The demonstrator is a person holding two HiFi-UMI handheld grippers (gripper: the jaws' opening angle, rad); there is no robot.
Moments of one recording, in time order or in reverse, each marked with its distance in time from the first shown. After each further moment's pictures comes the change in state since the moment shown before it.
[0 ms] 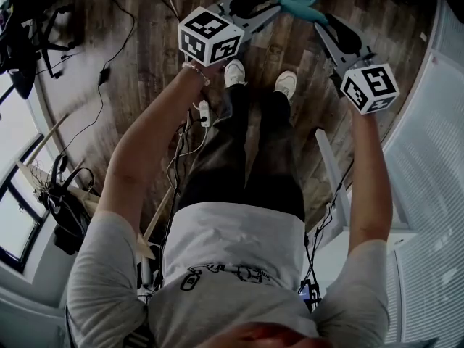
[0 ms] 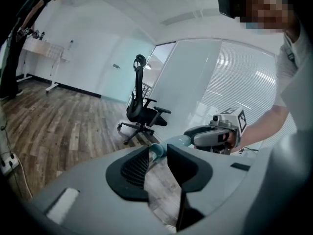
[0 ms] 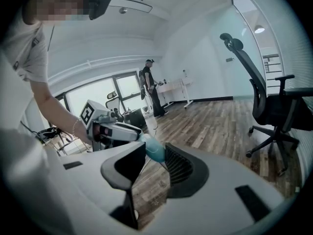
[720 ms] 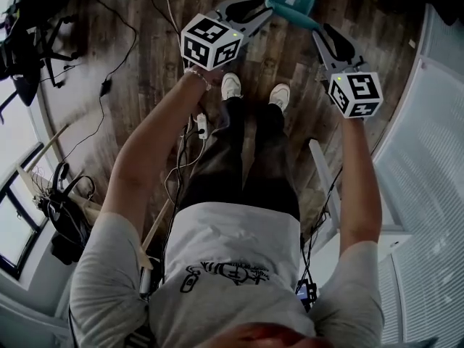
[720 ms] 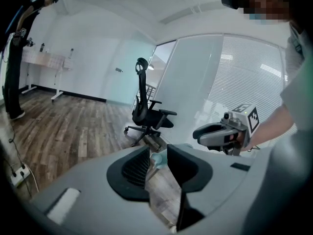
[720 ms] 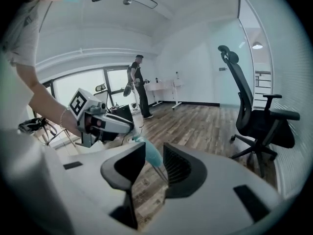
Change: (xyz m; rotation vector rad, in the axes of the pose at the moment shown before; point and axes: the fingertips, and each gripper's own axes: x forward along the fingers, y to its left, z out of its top) left arm -0.001 0.013 0.047 0.040 0.004 0.088; right arm -0.013 -0.022 0.034 -0.074 0.045 -0.181
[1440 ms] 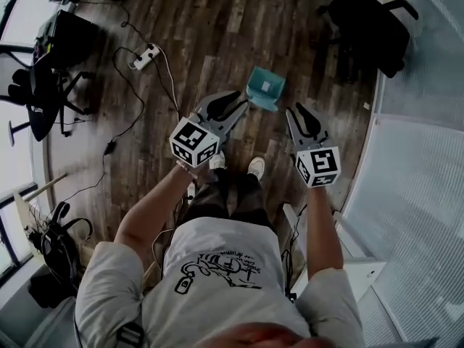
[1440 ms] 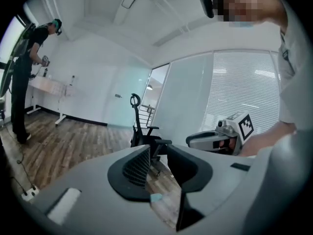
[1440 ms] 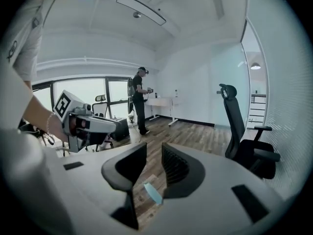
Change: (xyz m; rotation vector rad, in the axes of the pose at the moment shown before) left arm -0.133 -0.108 0.188 0.054 -0.210 0.041; right arm -0.122 0.046 0.198 -0.083 -0.129 -0.072
